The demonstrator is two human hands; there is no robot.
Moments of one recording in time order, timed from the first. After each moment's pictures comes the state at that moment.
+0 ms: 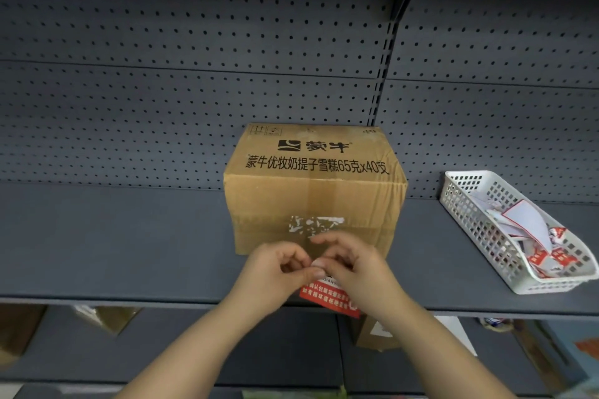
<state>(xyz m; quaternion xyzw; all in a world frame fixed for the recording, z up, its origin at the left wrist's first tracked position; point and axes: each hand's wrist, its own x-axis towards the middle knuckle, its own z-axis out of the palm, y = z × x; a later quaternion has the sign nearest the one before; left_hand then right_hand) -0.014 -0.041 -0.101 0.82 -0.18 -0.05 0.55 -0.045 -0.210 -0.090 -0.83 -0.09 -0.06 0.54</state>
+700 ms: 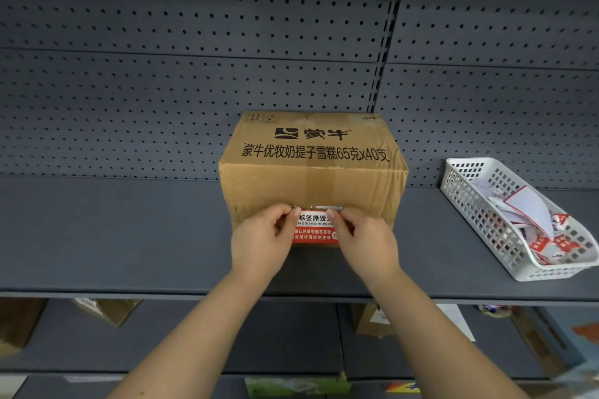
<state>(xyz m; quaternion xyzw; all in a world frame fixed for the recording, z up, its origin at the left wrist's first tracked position) 0.019 -0.049 -0.112 0.89 -0.12 0.21 0.40 -0.007 -0.222 -0.108 -0.93 0.01 -0.22 0.30</state>
